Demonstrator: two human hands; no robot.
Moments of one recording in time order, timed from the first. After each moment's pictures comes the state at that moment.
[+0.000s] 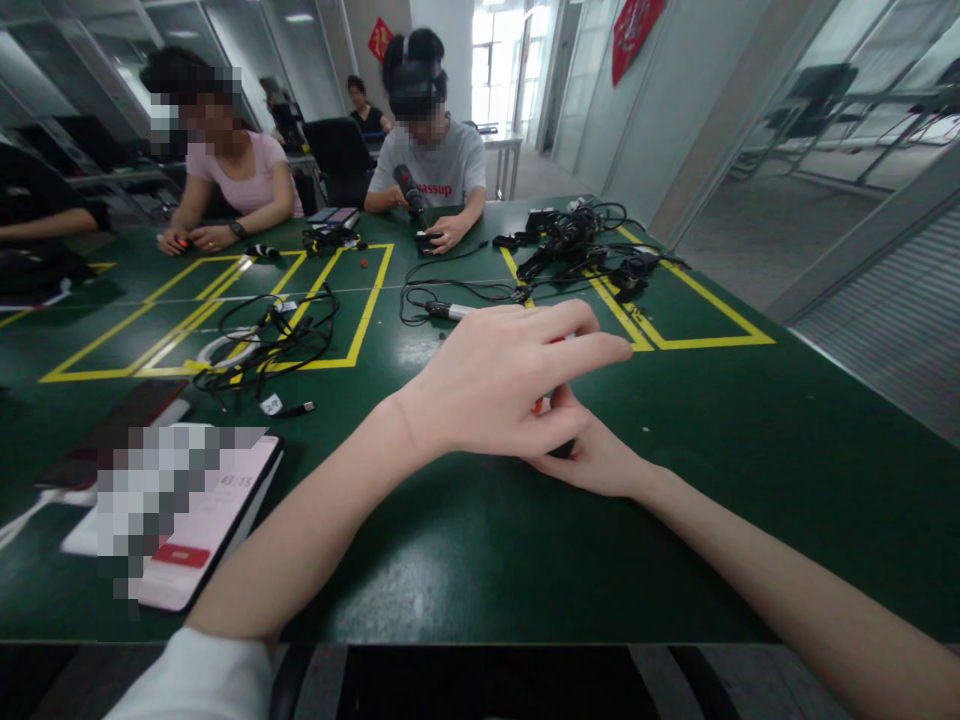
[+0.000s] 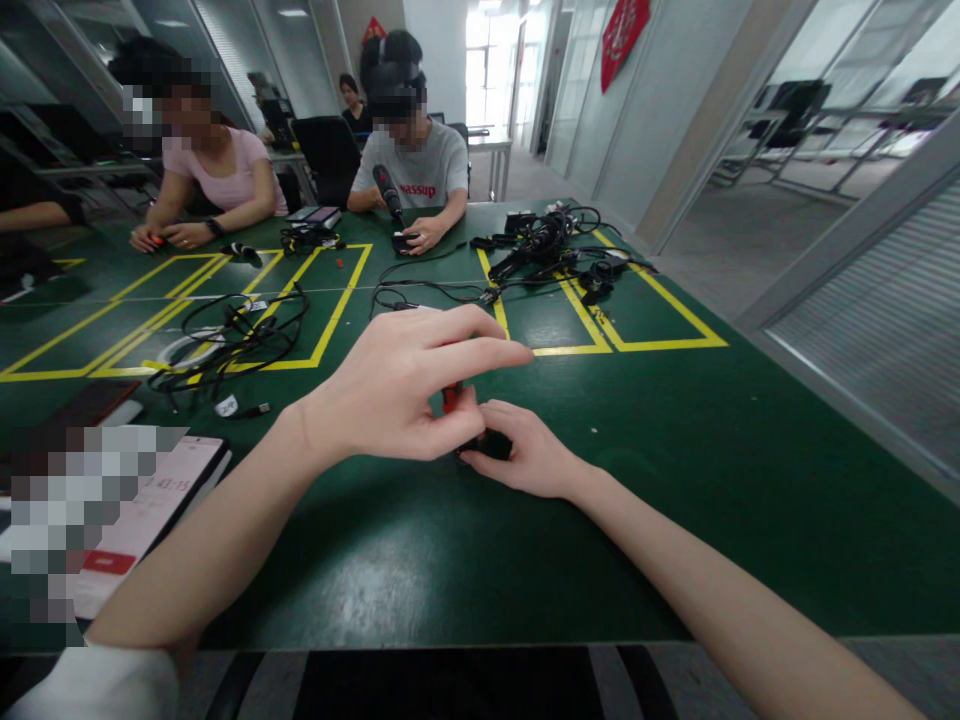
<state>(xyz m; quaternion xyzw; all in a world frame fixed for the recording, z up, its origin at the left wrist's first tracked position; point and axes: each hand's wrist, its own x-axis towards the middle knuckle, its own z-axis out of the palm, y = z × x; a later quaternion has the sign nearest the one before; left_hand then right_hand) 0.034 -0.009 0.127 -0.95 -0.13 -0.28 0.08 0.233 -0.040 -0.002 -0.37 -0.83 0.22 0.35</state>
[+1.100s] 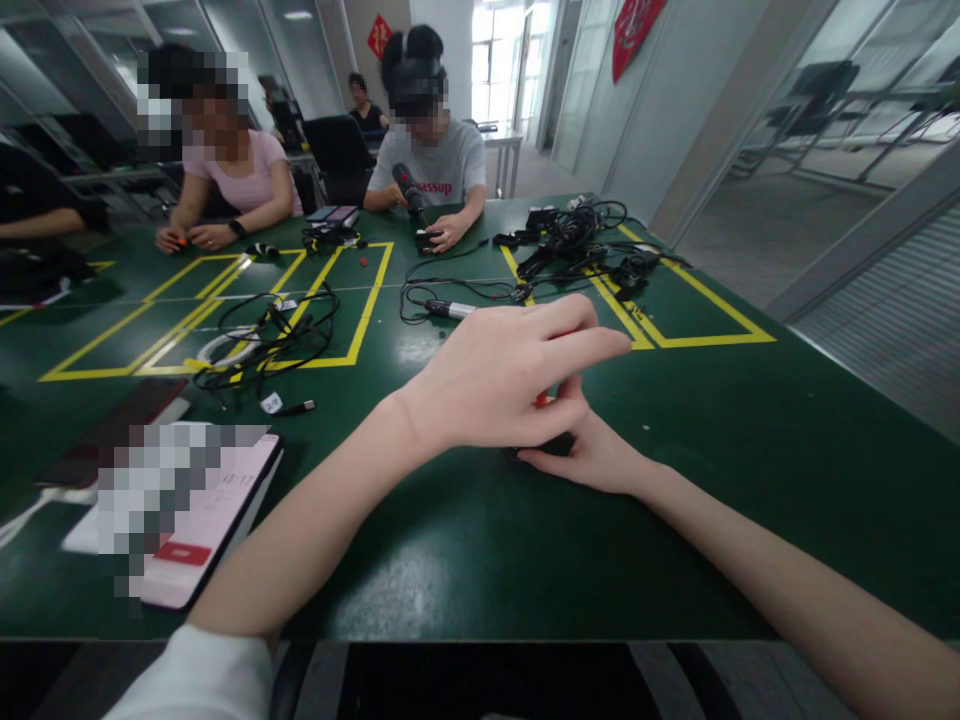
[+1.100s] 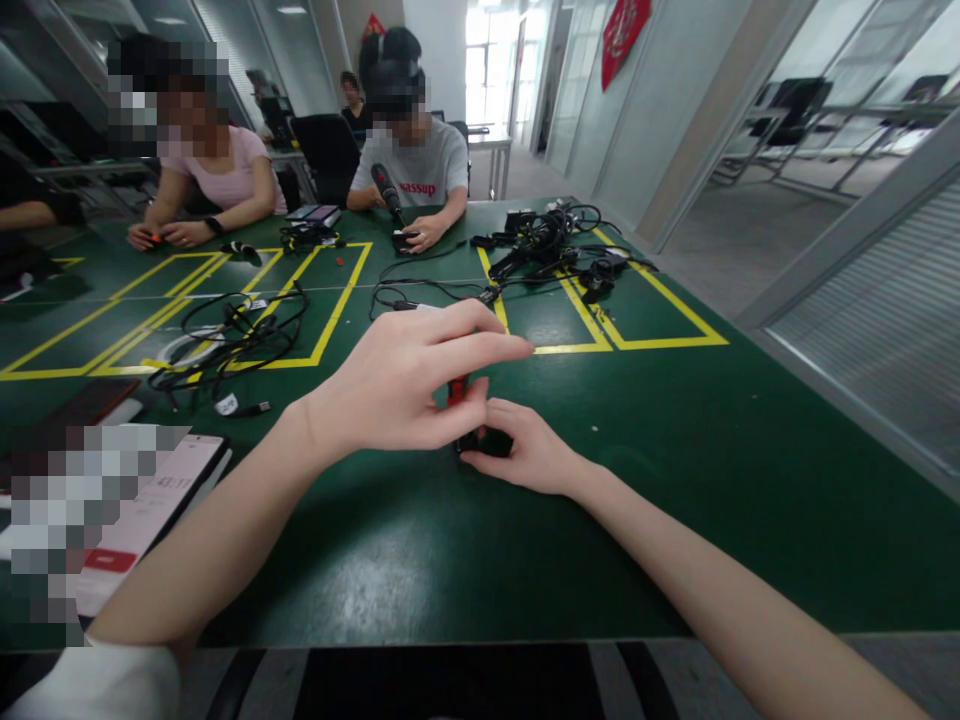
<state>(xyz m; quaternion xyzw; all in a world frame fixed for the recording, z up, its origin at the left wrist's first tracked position) 0.035 -0.006 0.125 -0.95 -0.12 -0.28 0.06 0.235 -0.040 -0.003 -0.37 -0.83 0.21 0.36</state>
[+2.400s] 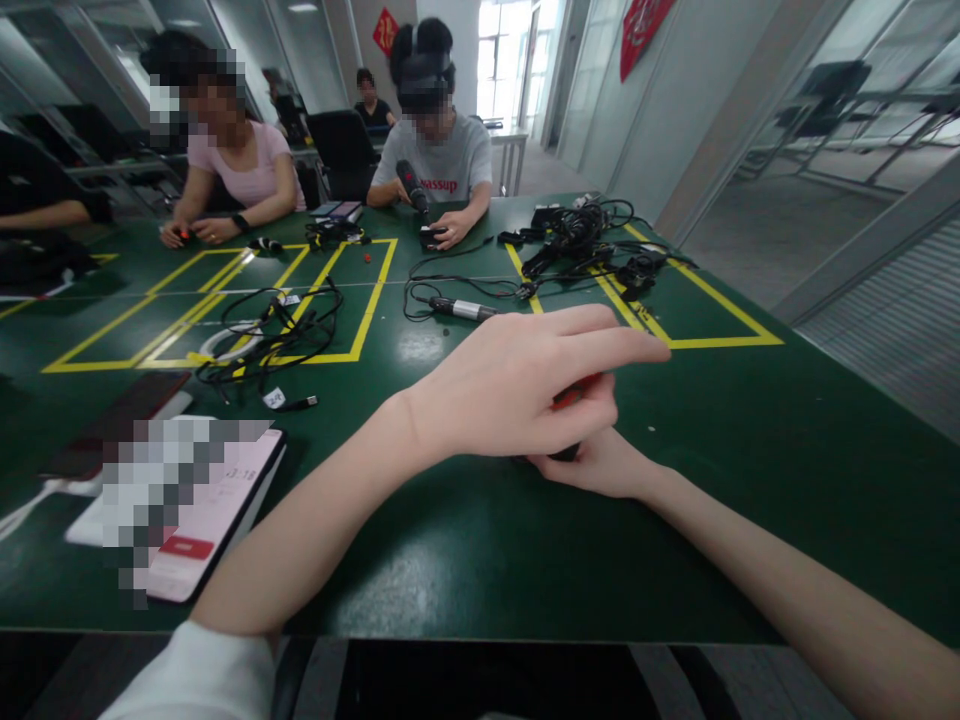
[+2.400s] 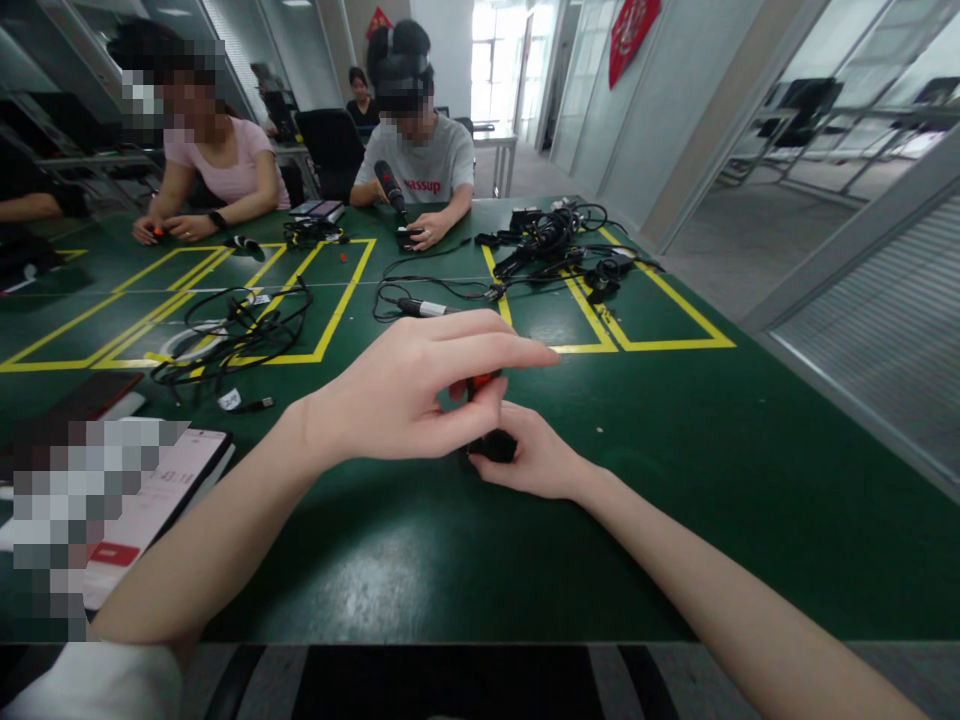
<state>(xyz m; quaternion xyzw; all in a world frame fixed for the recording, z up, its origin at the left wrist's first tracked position) 0.037 -0.014 0.132 -0.94 -0.10 -0.30 -0.13 0.234 -0.045 -0.004 -0.37 -0.82 0.23 0.36</state>
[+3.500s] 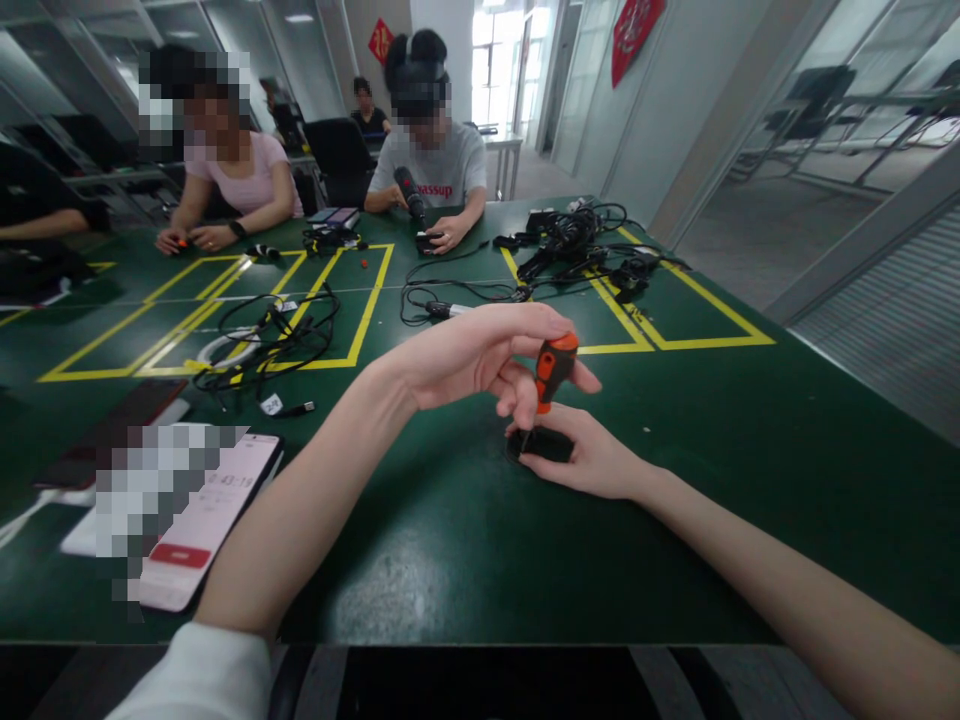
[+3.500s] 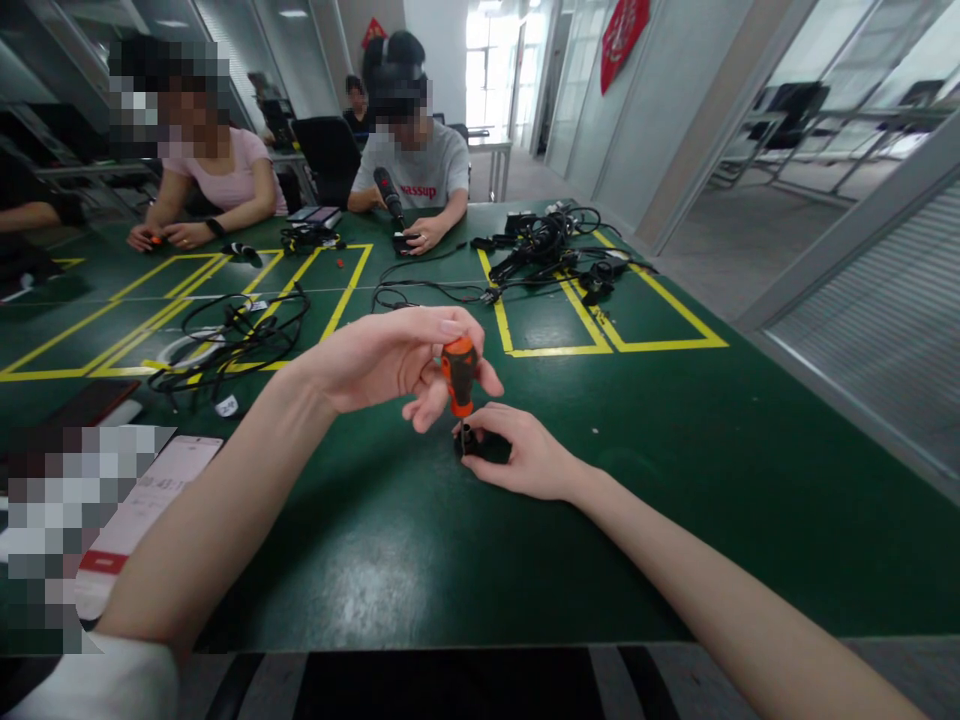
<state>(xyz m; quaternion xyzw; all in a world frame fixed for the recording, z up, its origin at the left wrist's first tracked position) 0.026 0.021 0.130 -0.60 -0.14 -0.15 -0.77 0.234 -0.039 0.001 -0.36 -0.84 0.25 0.33</state>
